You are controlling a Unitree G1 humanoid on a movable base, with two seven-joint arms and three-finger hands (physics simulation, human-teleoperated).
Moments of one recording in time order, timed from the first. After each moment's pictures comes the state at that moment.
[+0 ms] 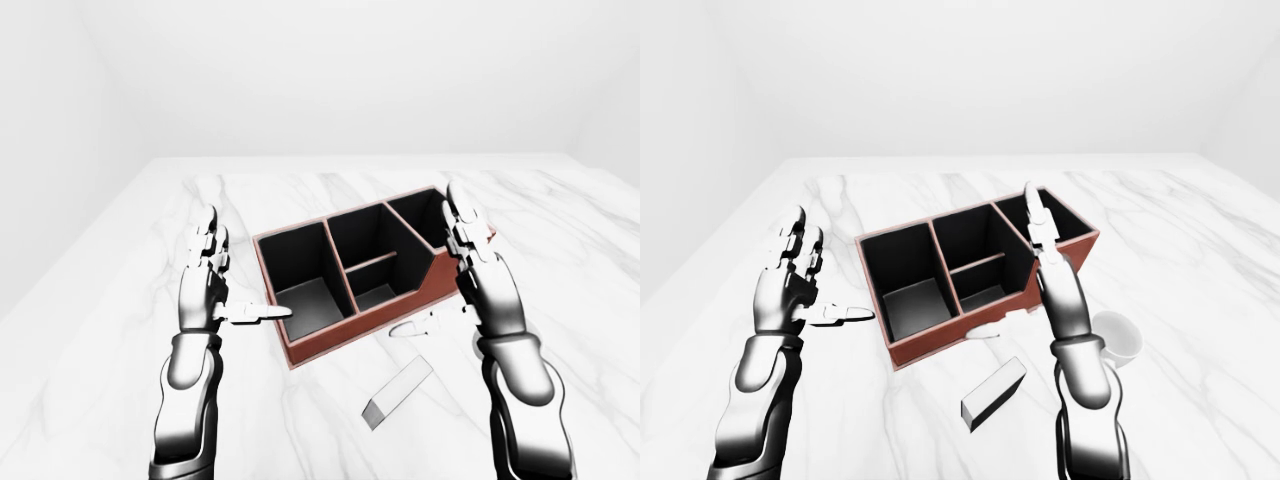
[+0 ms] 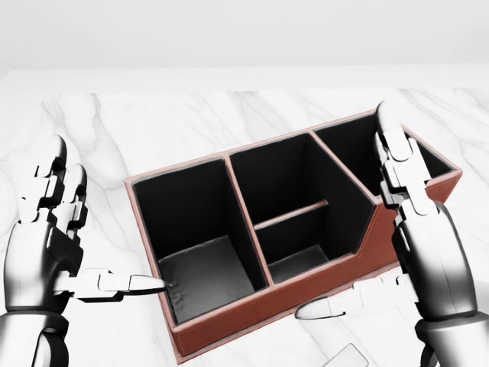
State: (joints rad) left arm -0.02 0.05 0.10 -0.34 -0.05 0.09 -0.07; right arm 0.05 -0.06 -0.09 -0.61 -0.22 0.09 0.24
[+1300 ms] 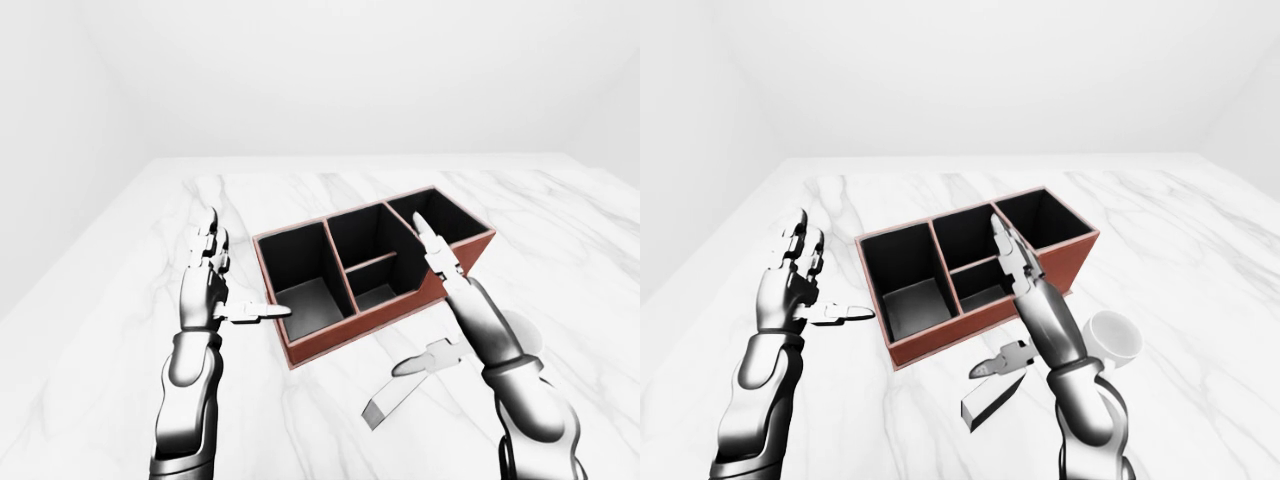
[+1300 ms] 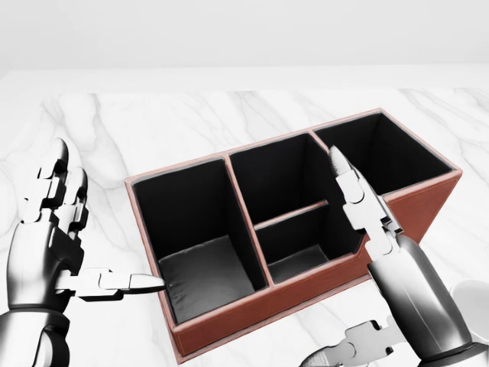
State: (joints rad) left arm -0.03 0.05 0.11 -0.30 -0.05 0.09 -0.07; right arm 0.18 -0.05 -0.04 -0.75 -0.49 0.09 0.45
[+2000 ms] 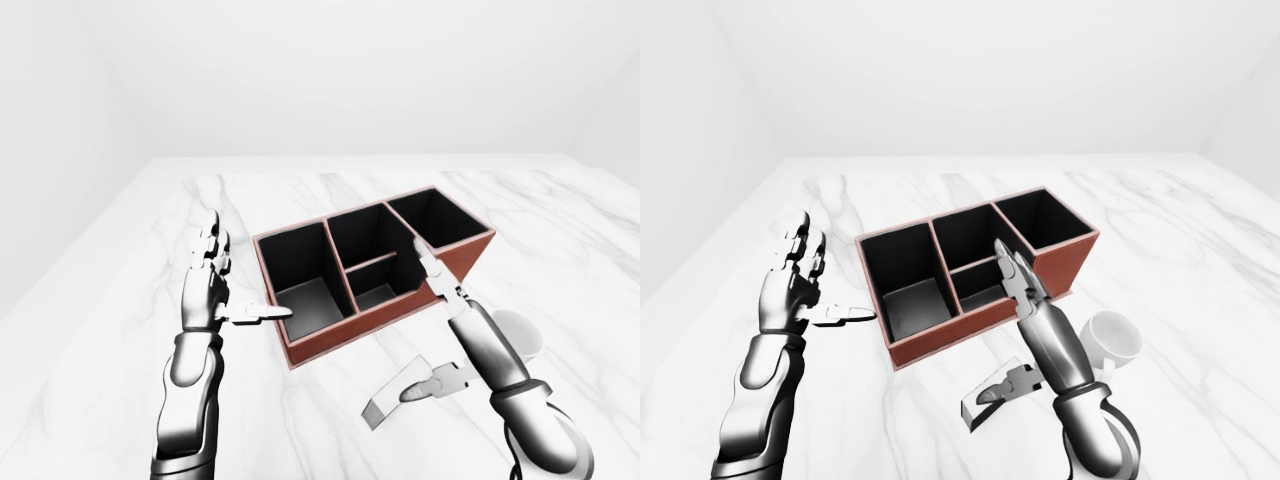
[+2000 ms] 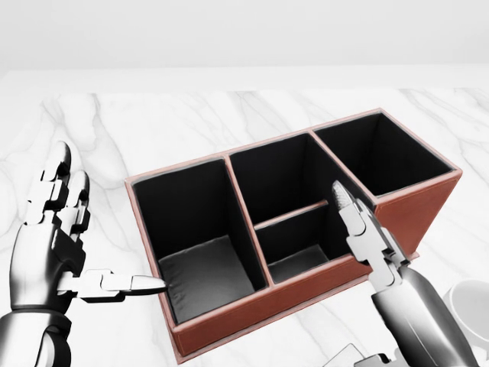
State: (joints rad) left arm -0.03 0.05 0.10 -0.29 -0.04 0.09 -0.07; right arm 0.31 -0.02 -0.05 -0.79 -0.55 0.07 0.50
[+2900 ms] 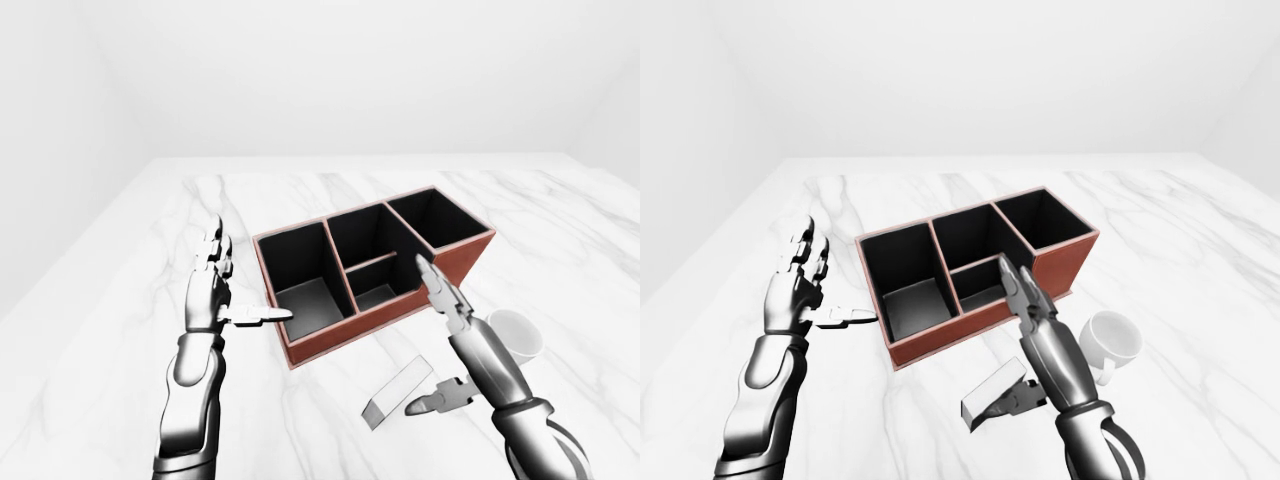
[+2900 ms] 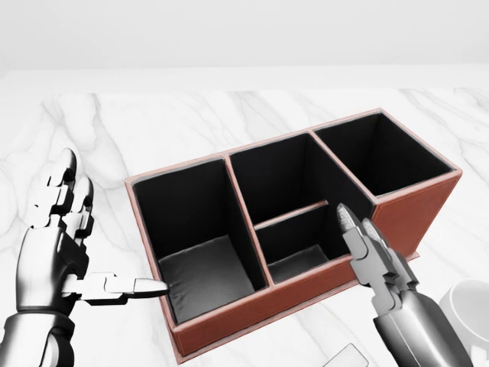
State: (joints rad) left arm -0.03 0.05 0.10 -0.26 -0.03 0.09 -0.07; right arm 0.42 0.01 -0.09 -0.74 -0.61 -0.09 0.47
